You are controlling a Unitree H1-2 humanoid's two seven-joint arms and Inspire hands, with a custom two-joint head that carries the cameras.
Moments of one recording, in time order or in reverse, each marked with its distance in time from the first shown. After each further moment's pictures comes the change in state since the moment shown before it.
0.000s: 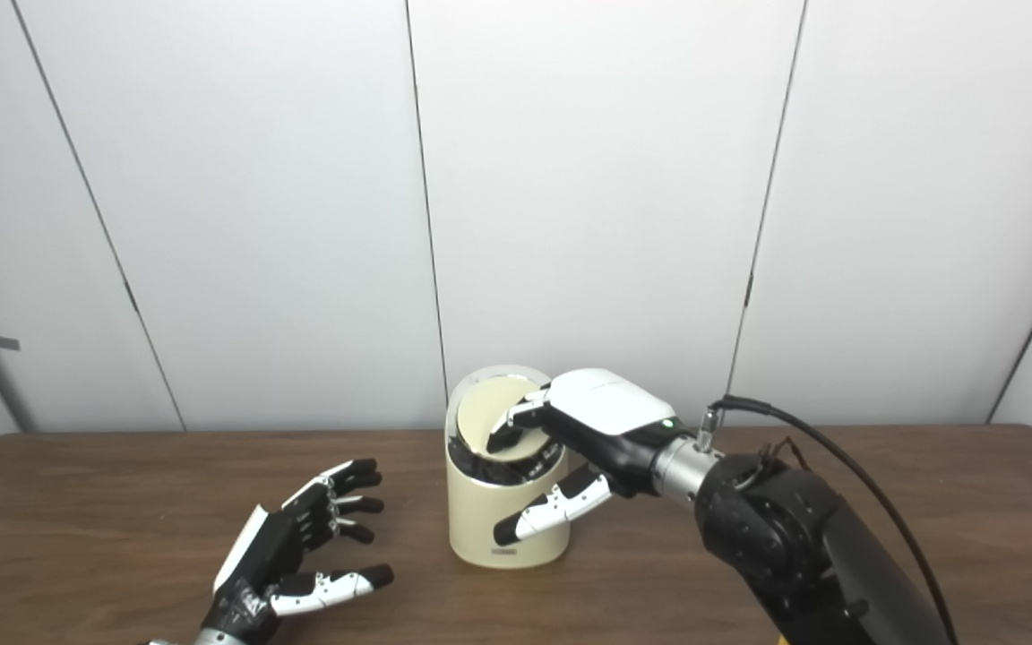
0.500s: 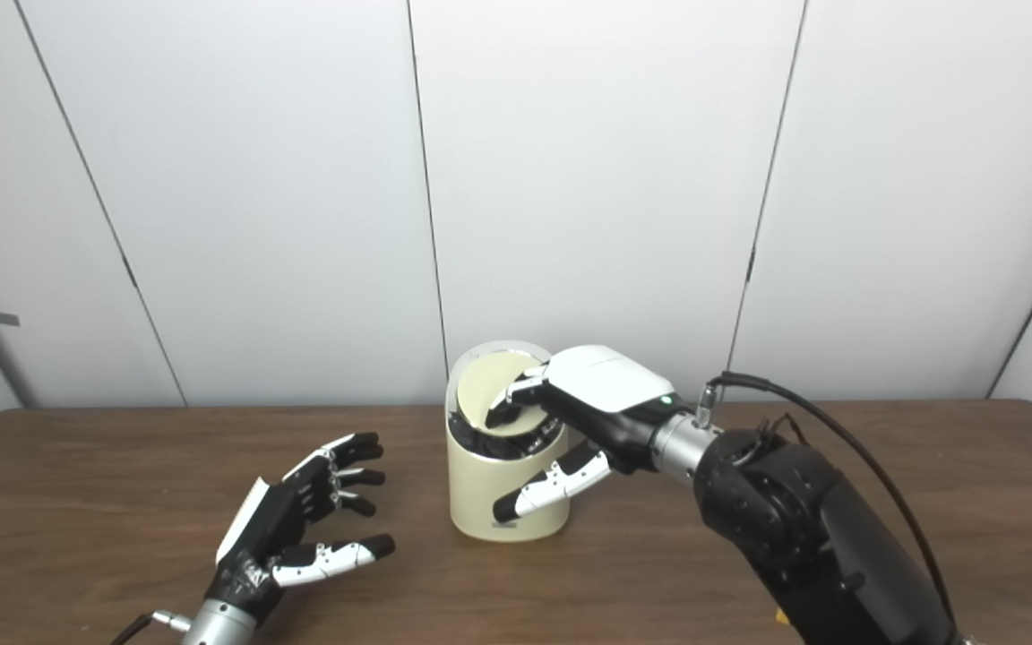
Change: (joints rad) left arm 0.003 -0.003 0.000 -0.031 0.002 0.025 0.001; right arm -0.002 -0.002 0.008 -0.001 -0.014 -0.003 0.027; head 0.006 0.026
